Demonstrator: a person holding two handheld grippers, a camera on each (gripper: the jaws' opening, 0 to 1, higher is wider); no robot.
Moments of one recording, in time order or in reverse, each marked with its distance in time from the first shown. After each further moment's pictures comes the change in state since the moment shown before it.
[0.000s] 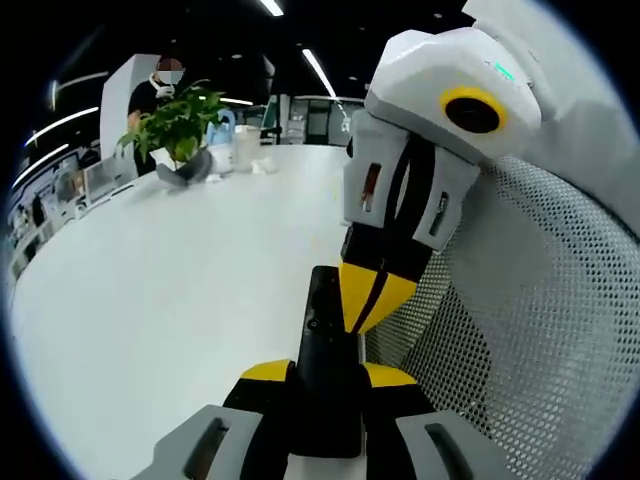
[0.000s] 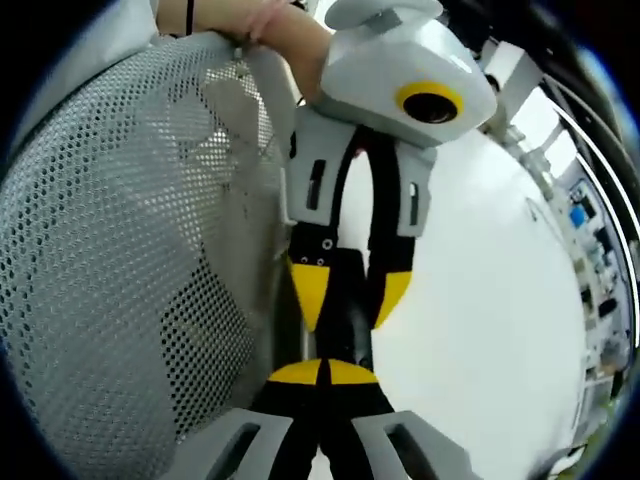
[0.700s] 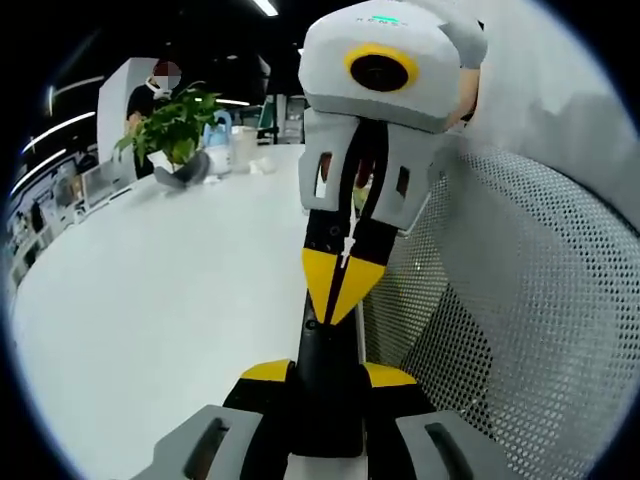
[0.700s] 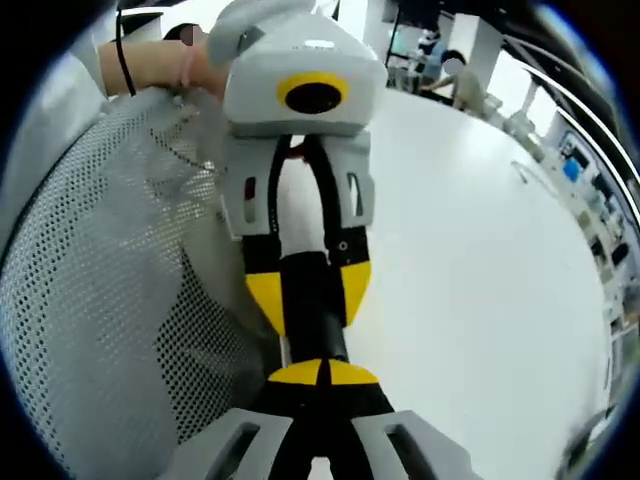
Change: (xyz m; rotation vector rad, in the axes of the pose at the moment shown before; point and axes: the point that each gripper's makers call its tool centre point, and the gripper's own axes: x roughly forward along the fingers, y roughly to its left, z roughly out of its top) left arm 0.000 0.000 -0.001 0.016 0.005 0.001; right arm -0.002 -0.018 0.000 0.162 -0.043 0.055
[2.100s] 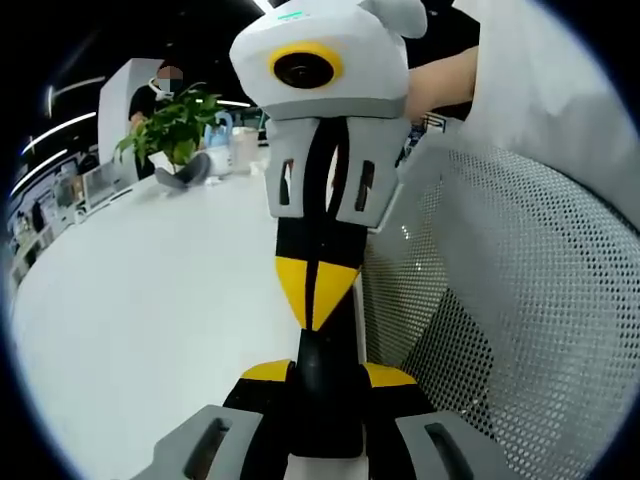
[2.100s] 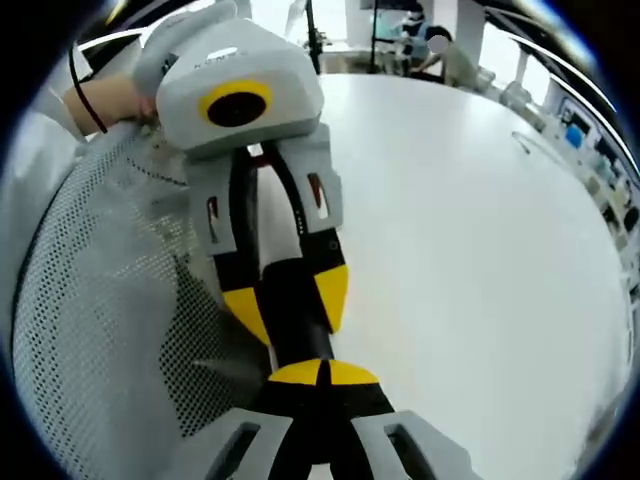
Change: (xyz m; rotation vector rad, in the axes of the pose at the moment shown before) left arm 0.000 0.001 0.000 0.000 -0.006 0.004; right arm 0.003 -0.011 0.003 0.128 0.019 0.094
